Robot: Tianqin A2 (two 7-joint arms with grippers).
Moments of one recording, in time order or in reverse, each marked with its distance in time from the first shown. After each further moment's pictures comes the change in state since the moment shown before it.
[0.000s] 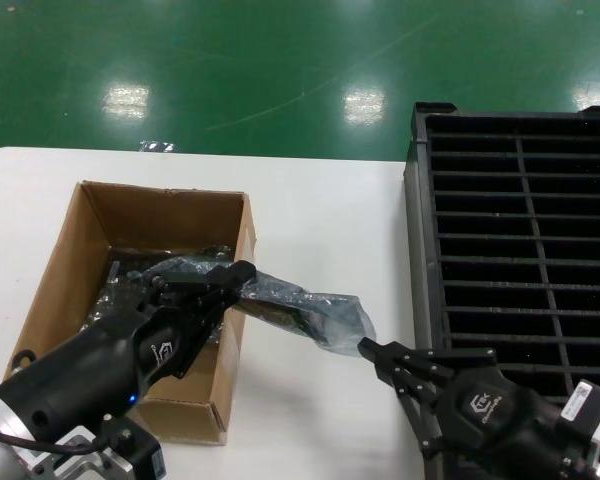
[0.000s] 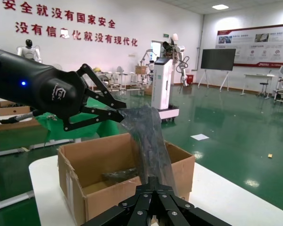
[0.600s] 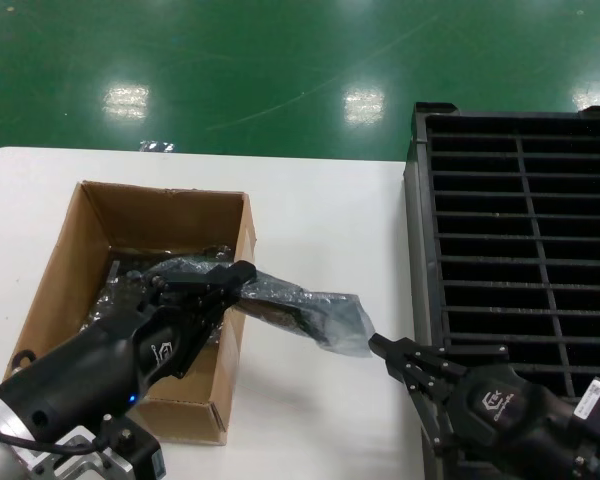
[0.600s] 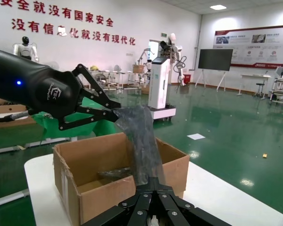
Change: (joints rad) left arm 0.000 0.000 0.000 0.000 0.000 0.000 0.000; right arm 0.000 0.009 0.011 0.004 -0.003 0.003 0.004
